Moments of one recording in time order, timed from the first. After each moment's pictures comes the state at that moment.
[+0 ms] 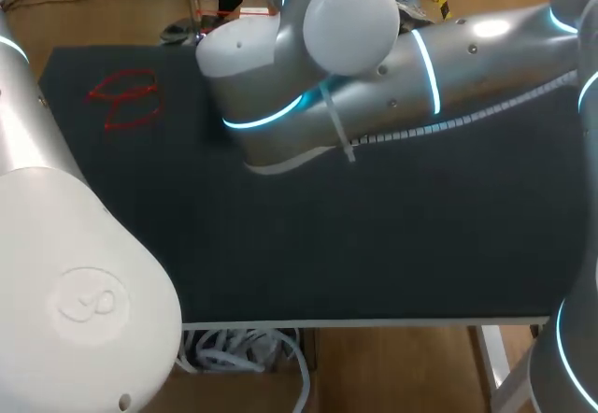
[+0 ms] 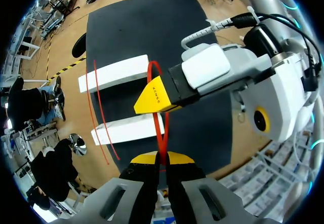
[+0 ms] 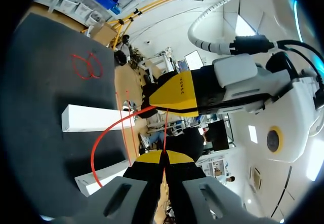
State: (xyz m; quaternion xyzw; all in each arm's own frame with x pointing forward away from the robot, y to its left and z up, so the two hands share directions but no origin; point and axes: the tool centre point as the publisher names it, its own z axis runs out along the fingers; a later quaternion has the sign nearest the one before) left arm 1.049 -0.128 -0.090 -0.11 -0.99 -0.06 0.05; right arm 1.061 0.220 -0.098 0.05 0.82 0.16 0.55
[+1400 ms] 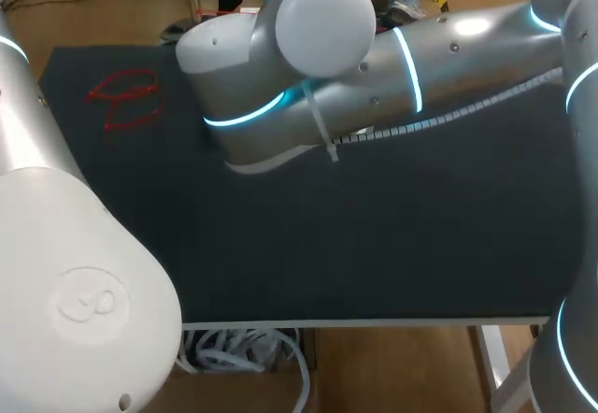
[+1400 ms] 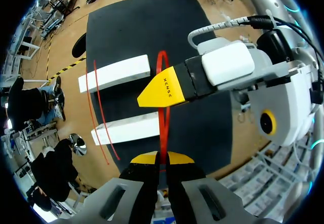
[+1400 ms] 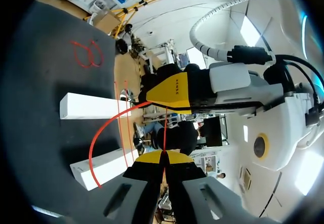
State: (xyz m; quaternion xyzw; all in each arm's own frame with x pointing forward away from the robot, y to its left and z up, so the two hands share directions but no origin) left arm 1.049 -0.128 -0.090 -0.11 -0.99 -0.06 0.05; right arm 1.054 0.210 -0.088 0.04 0.82 0.10 0.57
